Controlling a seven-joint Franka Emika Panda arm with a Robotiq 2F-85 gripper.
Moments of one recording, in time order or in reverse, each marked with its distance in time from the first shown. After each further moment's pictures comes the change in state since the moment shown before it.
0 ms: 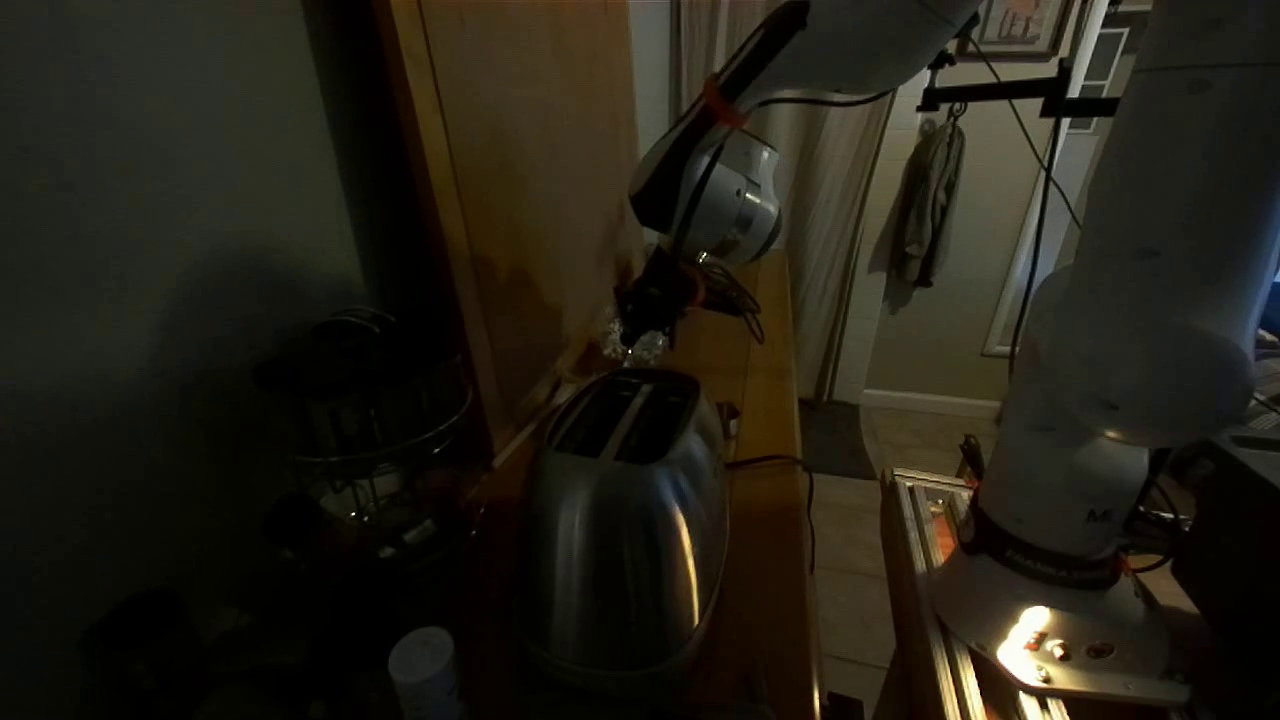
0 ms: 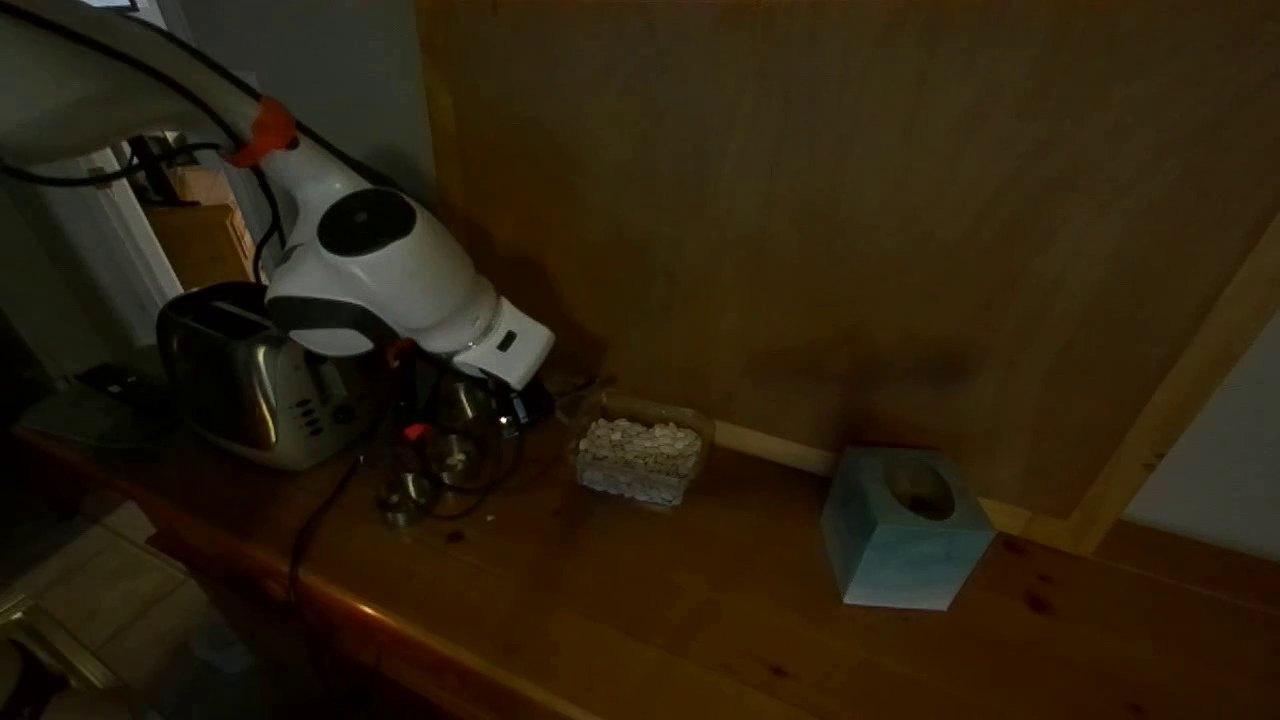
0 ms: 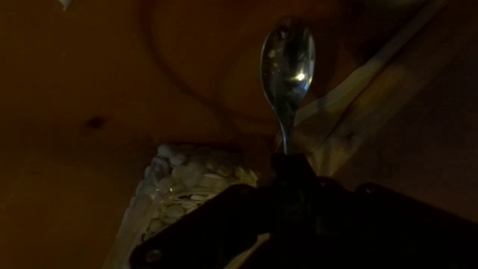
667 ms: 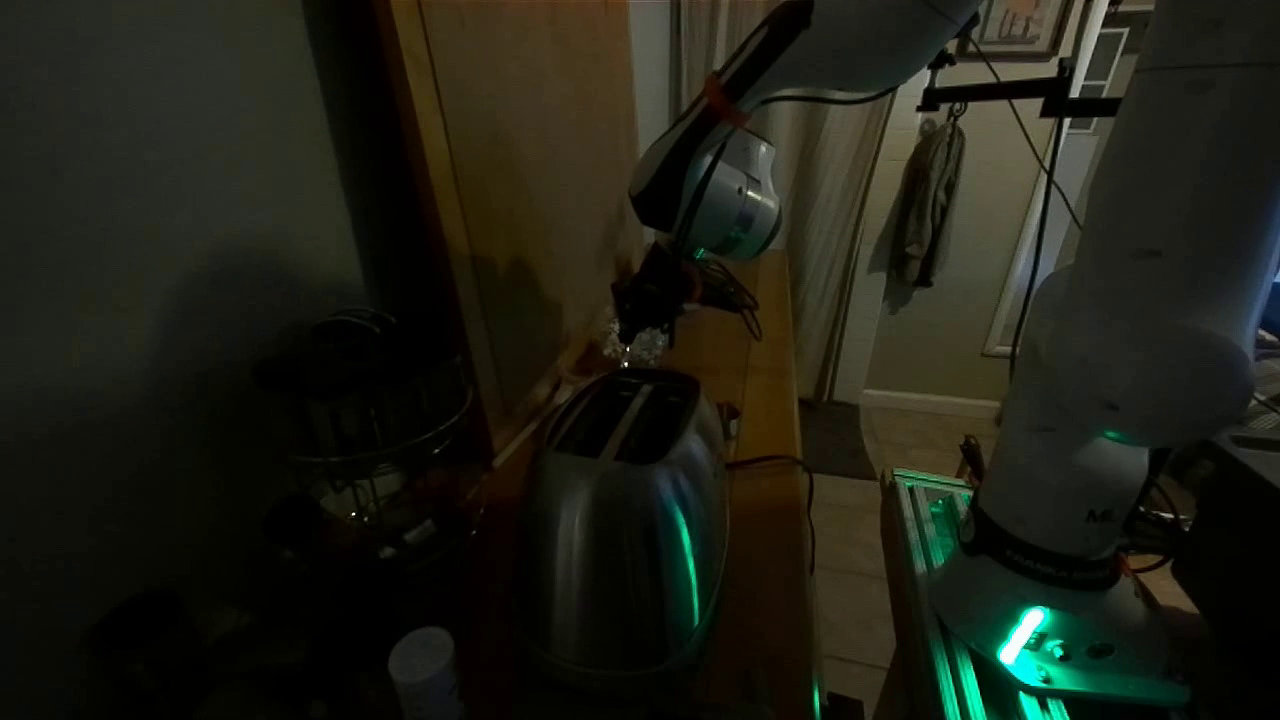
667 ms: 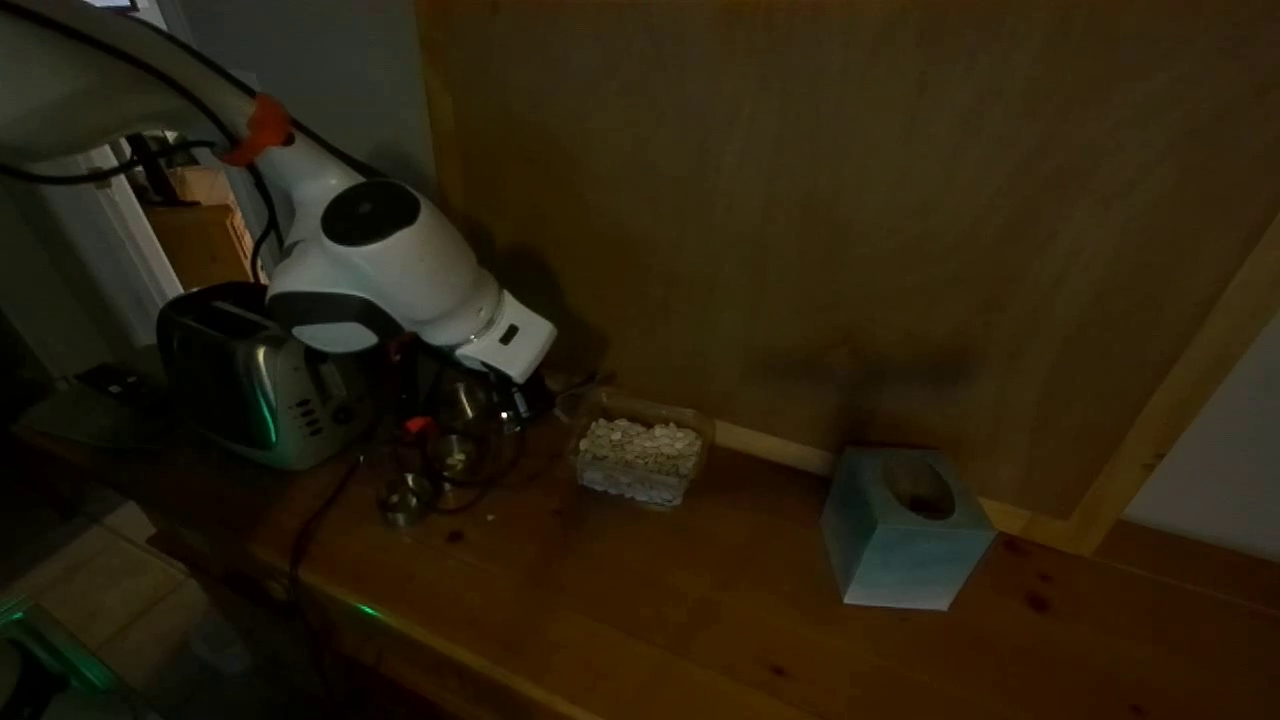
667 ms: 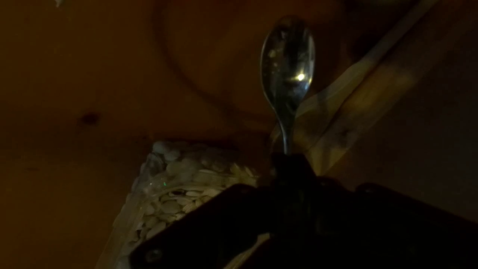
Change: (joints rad) arm -0.001 -0.005 -0.004 0.007 -0.056 -0.013 0.060
